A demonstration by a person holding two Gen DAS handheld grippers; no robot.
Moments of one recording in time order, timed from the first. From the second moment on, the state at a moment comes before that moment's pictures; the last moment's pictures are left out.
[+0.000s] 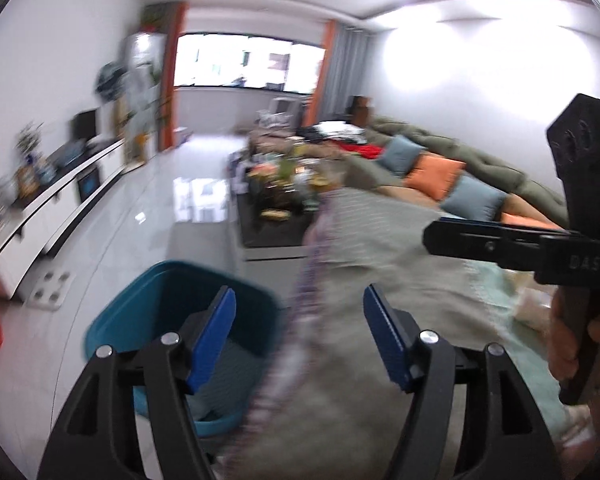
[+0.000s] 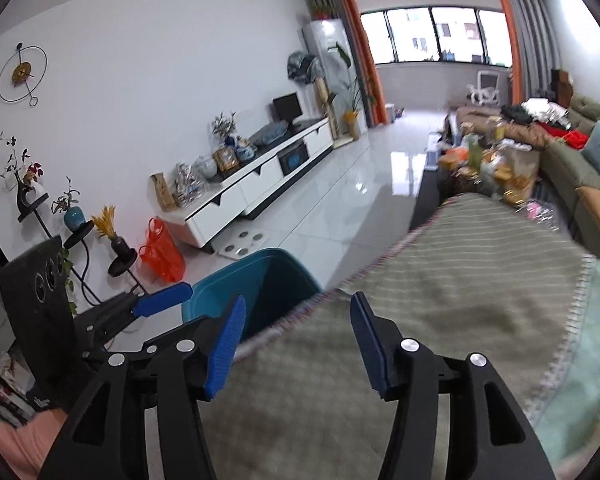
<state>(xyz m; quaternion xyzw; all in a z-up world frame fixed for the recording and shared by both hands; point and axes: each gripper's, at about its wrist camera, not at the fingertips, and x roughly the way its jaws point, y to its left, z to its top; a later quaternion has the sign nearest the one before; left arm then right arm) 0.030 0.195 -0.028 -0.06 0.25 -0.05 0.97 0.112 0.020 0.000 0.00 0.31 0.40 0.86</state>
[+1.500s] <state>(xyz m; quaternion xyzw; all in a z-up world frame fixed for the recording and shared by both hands) 0.116 -0.043 -0.065 0.00 0.38 -0.37 0.85 0.119 -0.213 -0.033 -0.06 0.34 0.13 0.93</state>
